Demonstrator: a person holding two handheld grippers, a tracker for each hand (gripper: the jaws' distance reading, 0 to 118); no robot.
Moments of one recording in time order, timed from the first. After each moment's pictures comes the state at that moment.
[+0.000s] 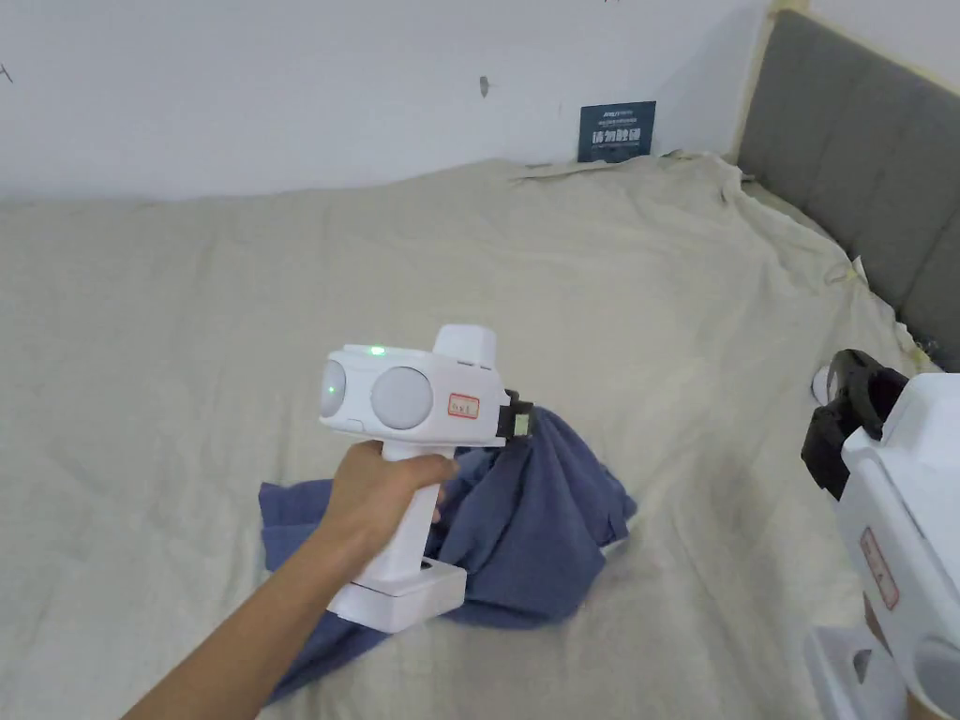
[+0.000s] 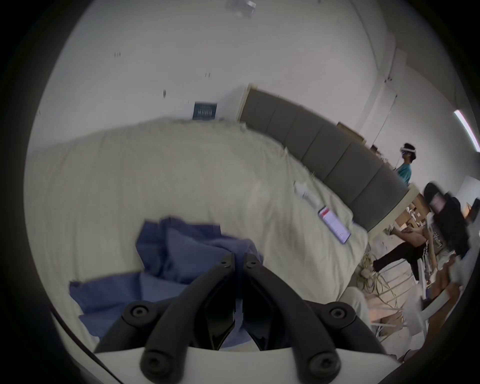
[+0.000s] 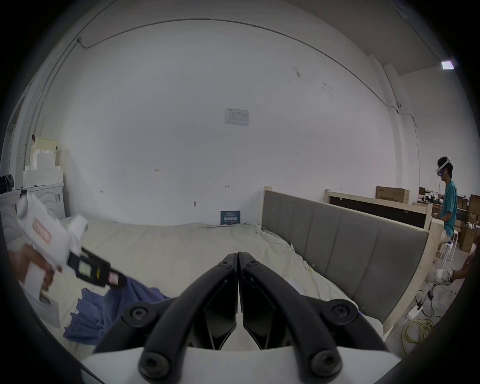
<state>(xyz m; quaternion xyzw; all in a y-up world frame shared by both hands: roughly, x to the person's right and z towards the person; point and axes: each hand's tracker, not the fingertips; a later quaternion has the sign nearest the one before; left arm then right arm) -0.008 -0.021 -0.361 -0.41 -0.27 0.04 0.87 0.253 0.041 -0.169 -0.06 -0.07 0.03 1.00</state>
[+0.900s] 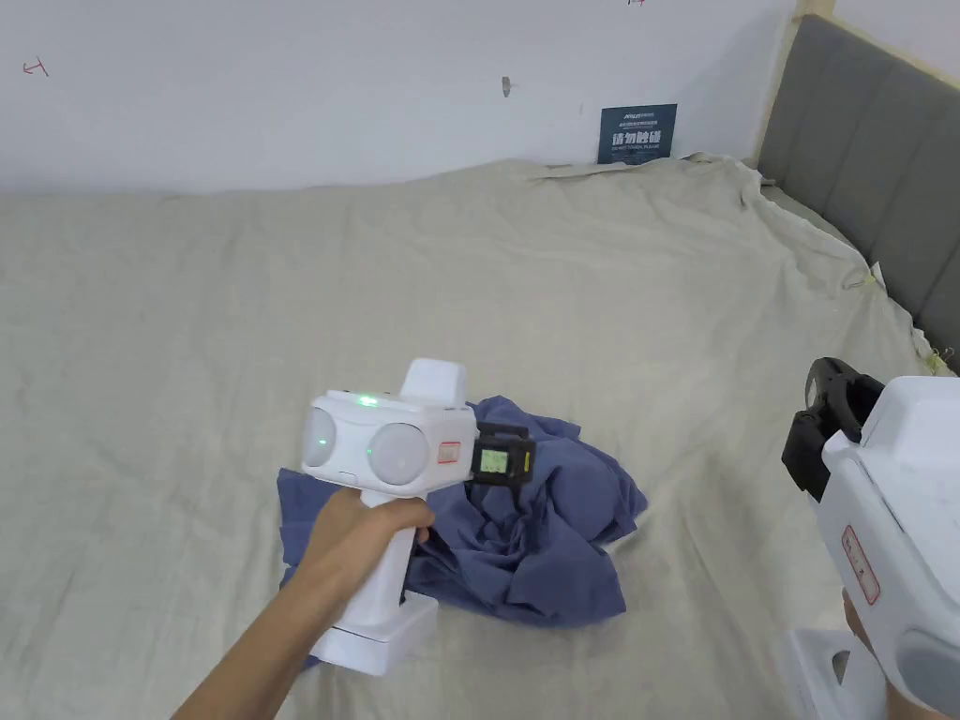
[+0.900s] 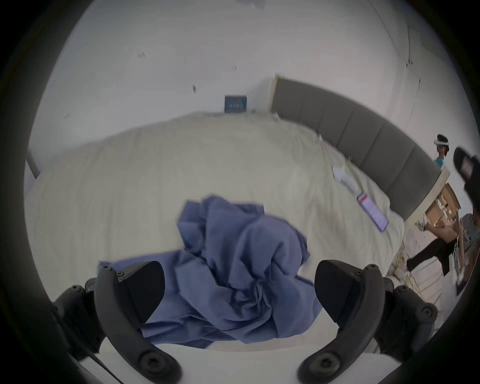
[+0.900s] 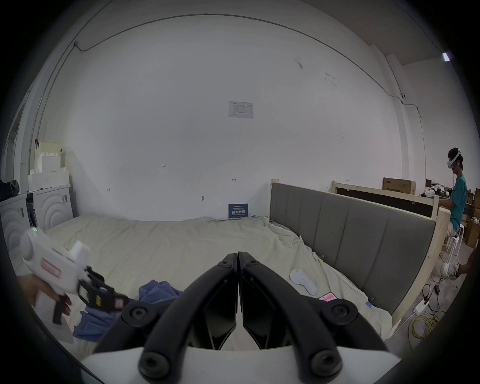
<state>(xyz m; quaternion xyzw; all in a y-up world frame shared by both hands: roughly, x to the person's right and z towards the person) -0.049 -0.013 -0.315 -0.35 -0.17 0.00 0.92 0.234 0.044 -0.166 -0.07 -0.04 0.01 1.00</state>
